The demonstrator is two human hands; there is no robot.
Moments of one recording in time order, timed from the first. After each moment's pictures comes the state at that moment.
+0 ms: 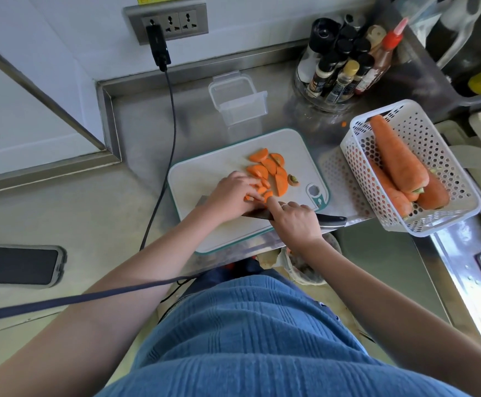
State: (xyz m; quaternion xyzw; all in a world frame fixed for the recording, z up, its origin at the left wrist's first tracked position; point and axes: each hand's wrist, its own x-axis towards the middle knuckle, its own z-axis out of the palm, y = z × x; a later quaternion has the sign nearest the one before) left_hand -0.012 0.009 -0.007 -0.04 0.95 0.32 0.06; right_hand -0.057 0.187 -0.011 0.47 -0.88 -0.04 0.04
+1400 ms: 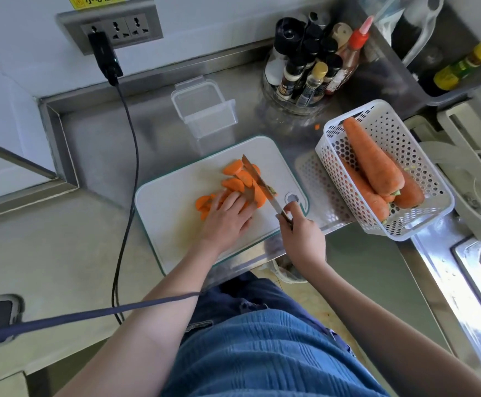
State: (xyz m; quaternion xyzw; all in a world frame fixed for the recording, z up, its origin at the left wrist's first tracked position) left_hand -0.023 0.040 -0.079 0.05 0.99 0.09 -0.13; right_hand -0.071 0.212 0.006 0.12 -0.96 0.19 -0.17
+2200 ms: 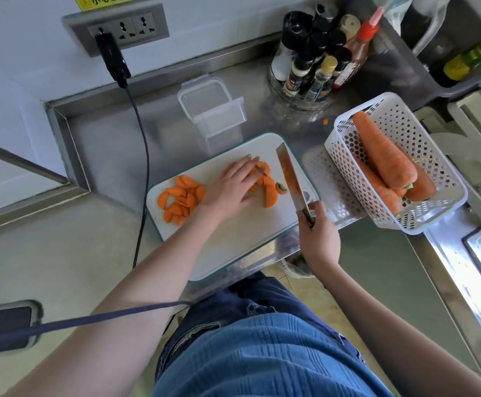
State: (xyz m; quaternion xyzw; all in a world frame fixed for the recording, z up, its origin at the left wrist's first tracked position) left_hand -0.071 -0.012 -0.050 0.10 0.98 0.15 0.01; right_hand -0.062 0.206 0.003 -0.02 -0.95 0.27 -0.14
